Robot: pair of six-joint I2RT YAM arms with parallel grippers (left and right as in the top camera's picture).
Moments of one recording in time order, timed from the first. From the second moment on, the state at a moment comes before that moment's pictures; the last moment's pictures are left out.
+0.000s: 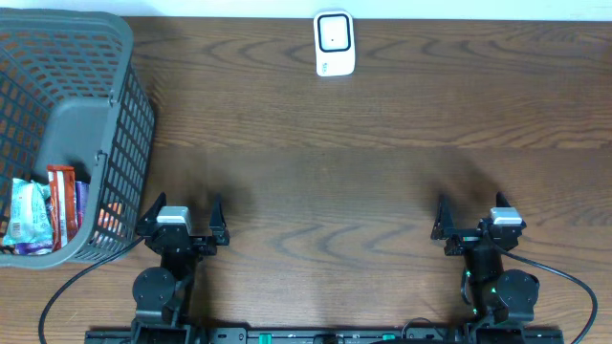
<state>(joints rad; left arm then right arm) -0.08 0.01 0.01 -0.11 -0.03 -0.07 -0.02 0.01 0.01 -0.07 -0.06 0.06</state>
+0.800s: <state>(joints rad) -0.08 0.01 0.01 -0.11 -0.03 -0.07 -0.02 0.01 0.01 -0.07 -0.06 0.06</state>
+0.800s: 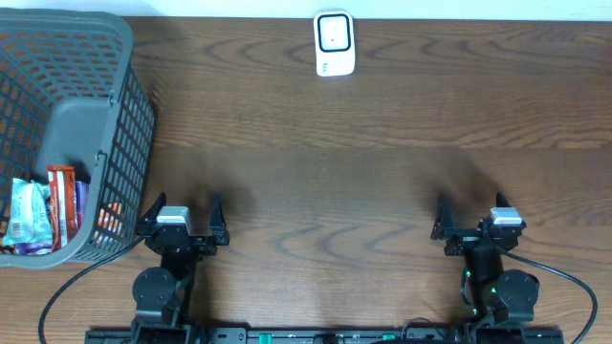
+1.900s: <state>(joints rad) -0.08 0.04 0.10 0.42 0.22 -1.15 -0.02 0.01 0.01 -0.07 -0.06 0.05</state>
